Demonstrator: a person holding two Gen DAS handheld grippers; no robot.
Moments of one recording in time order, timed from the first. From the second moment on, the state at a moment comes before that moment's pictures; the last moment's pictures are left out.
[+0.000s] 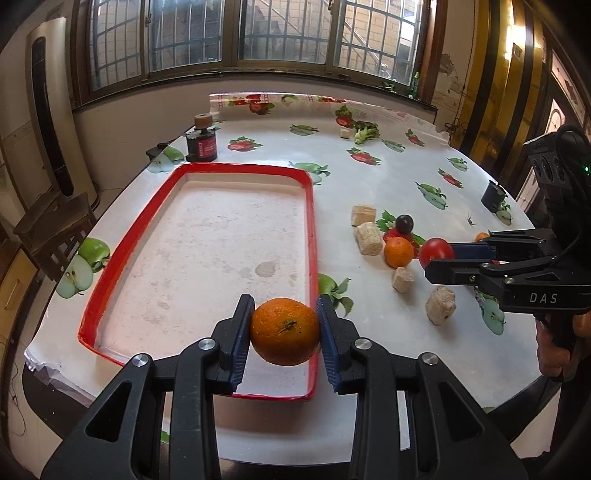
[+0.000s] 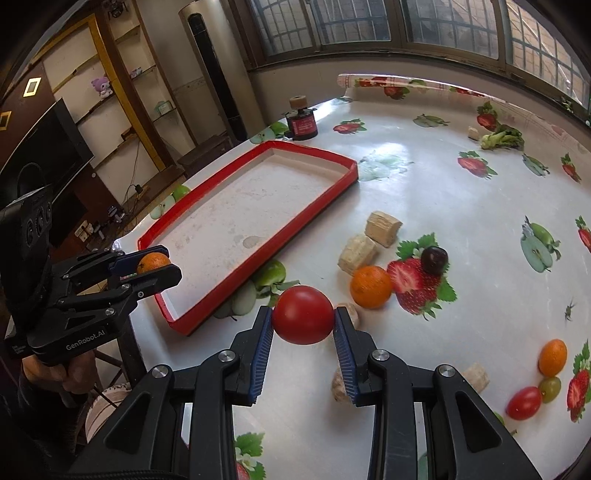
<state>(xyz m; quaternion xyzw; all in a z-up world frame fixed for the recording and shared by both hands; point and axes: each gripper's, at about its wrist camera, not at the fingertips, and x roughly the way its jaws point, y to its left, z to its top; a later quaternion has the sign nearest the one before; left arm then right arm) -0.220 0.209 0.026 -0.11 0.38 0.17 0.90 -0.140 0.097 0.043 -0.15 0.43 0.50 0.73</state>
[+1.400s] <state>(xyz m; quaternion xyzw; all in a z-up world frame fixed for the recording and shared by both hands) -0.205 0.315 -0.033 -0.16 0.44 0.29 0.83 -0.125 0.285 -0.022 -0.24 0.46 0.53 0.67</state>
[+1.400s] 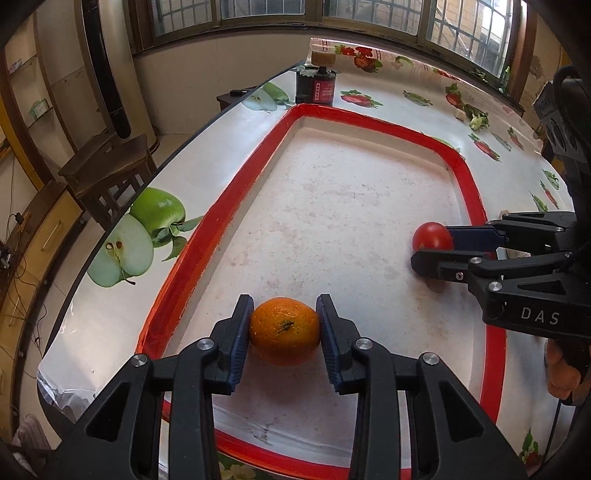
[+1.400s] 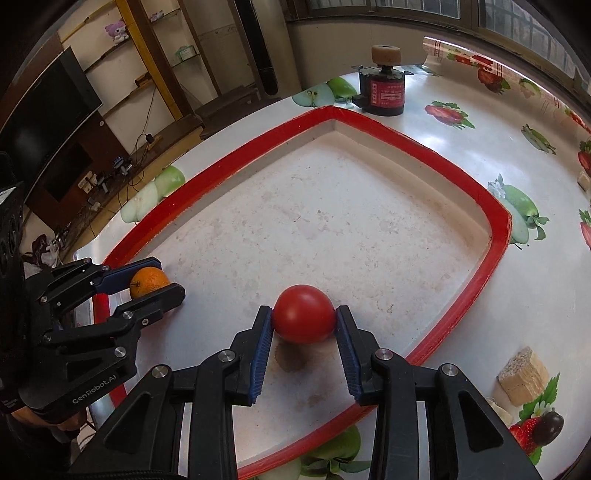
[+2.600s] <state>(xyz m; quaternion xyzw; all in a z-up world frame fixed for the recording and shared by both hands) -0.195 0.242 0.020 -0.13 0.41 0.23 0.87 -0.100 0.114 0.049 -0.12 0.43 0.48 0.76</state>
